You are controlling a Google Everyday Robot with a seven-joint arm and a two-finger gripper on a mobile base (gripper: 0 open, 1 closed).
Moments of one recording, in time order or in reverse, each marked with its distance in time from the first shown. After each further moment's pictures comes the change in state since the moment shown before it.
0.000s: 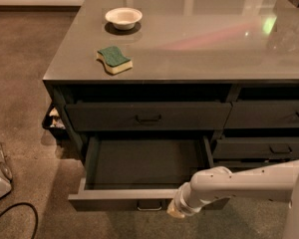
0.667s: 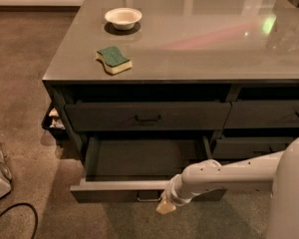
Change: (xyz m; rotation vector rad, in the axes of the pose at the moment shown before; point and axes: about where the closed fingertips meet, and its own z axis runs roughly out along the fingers) arm -0.043 -0.026 0.014 0.044 -0.050 -0.049
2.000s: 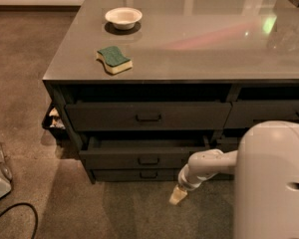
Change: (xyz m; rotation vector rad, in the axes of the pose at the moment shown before) arm 0.063 -0.098 0.035 0.066 0.114 0.083
